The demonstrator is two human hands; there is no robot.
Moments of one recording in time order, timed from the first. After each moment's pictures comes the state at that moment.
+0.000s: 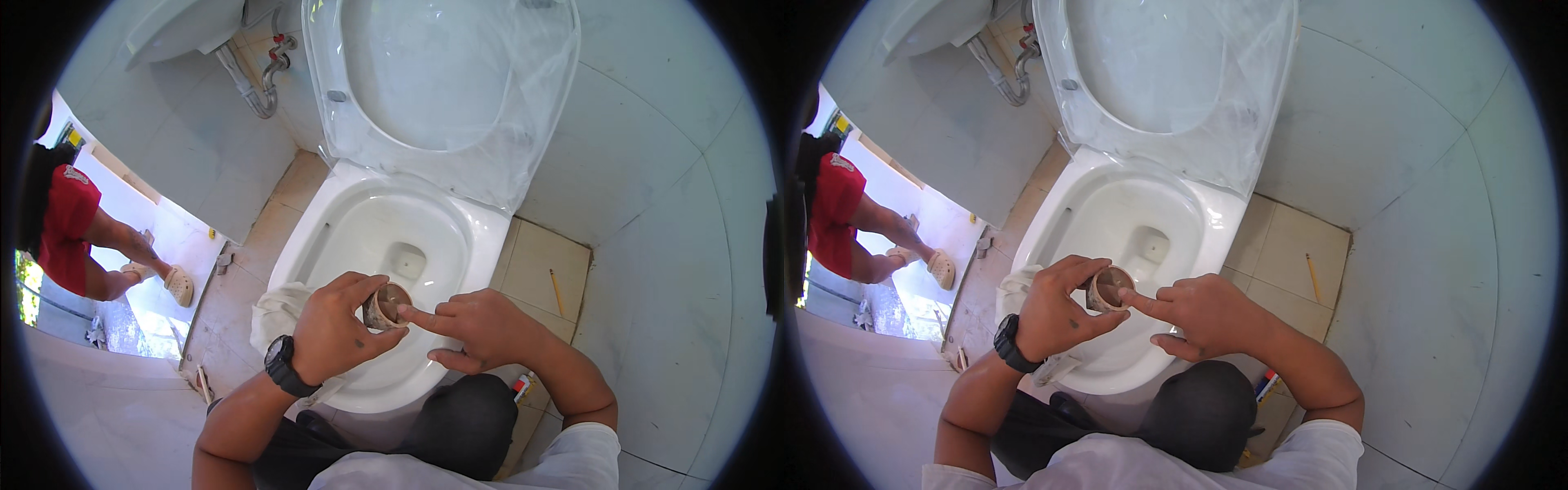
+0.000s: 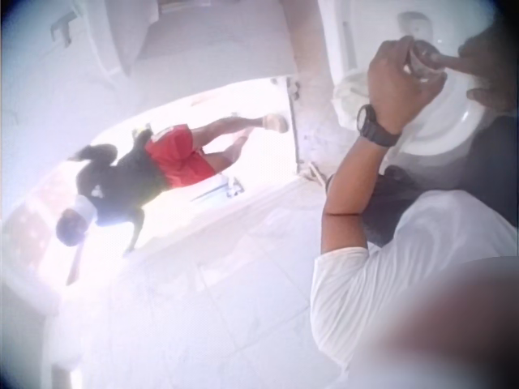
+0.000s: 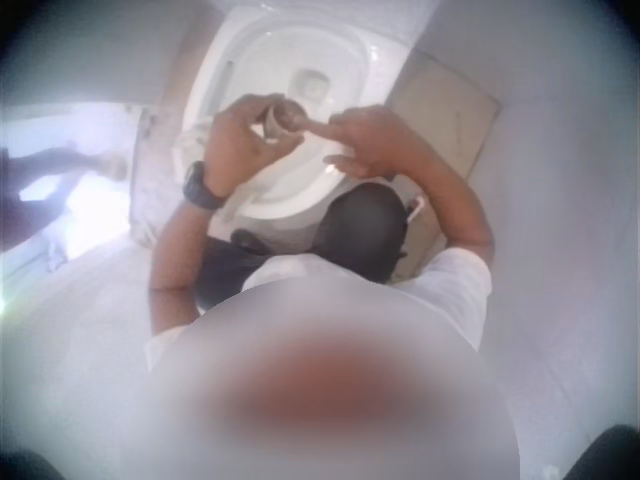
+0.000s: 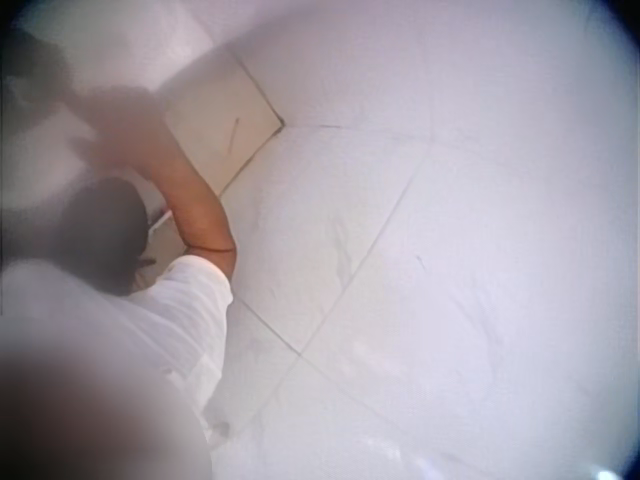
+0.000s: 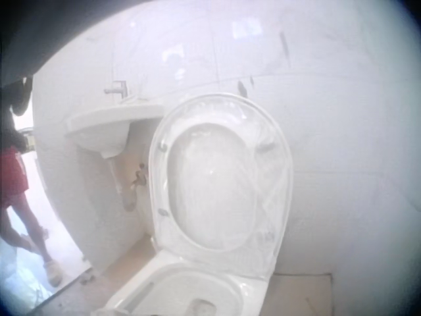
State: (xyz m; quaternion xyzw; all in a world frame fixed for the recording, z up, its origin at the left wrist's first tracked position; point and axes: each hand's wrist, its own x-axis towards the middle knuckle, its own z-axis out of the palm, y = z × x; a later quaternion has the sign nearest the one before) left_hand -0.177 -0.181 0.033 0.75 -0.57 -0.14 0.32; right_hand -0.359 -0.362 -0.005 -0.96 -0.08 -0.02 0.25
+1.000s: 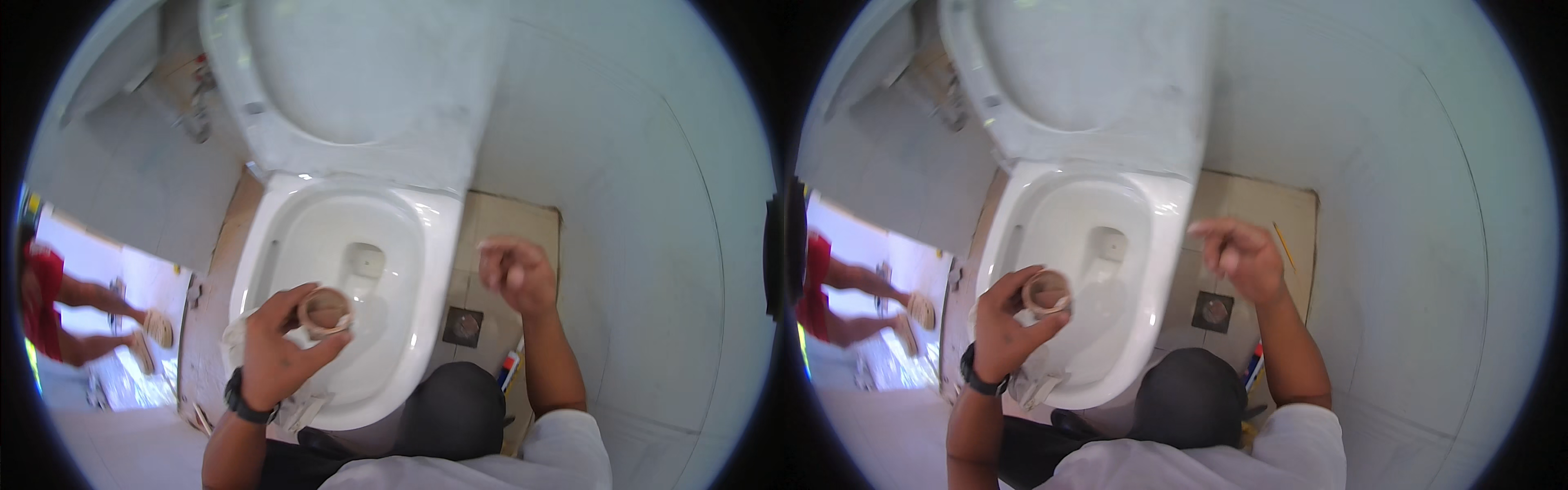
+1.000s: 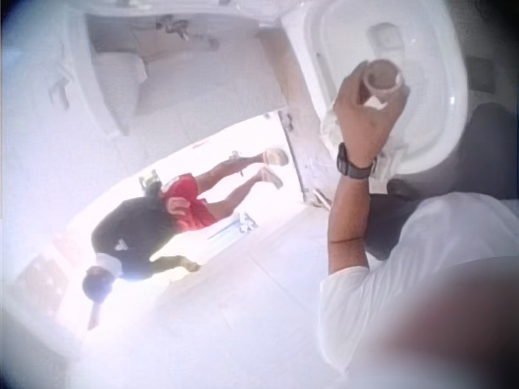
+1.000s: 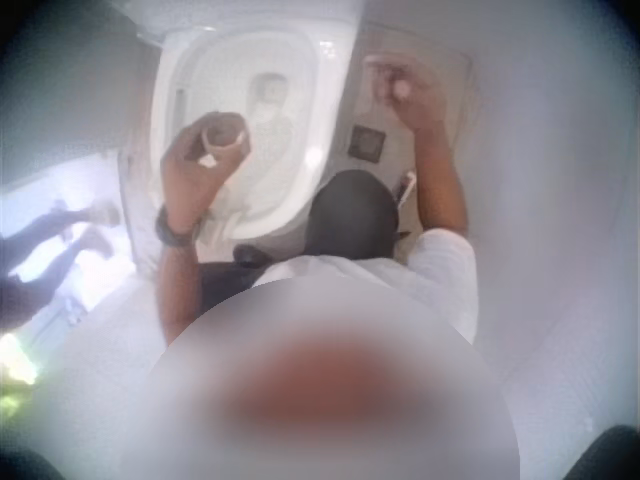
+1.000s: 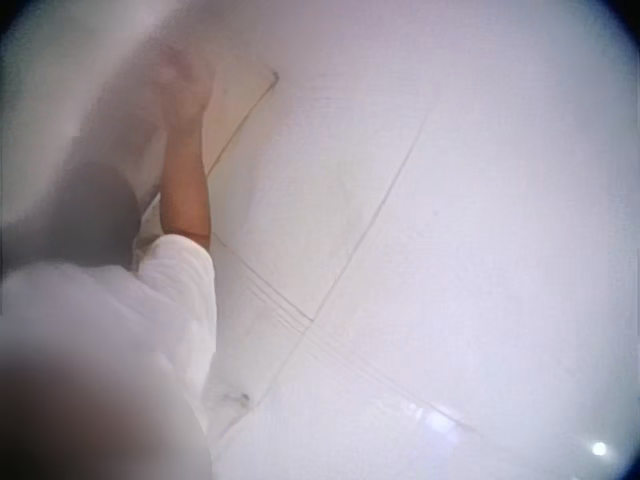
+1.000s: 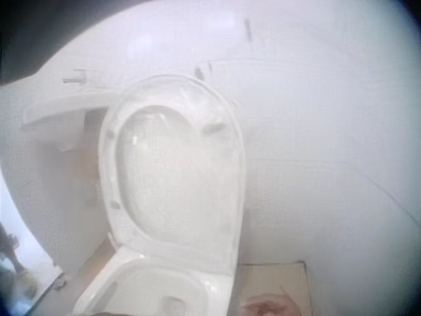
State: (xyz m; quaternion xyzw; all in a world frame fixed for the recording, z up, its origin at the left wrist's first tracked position) left_hand -0.167 -0.174 0.023 0.74 -0.45 -0.25 0.43; right_hand -0.416 -0.421 -0.075 -0.57 0.02 -0.33 0.75
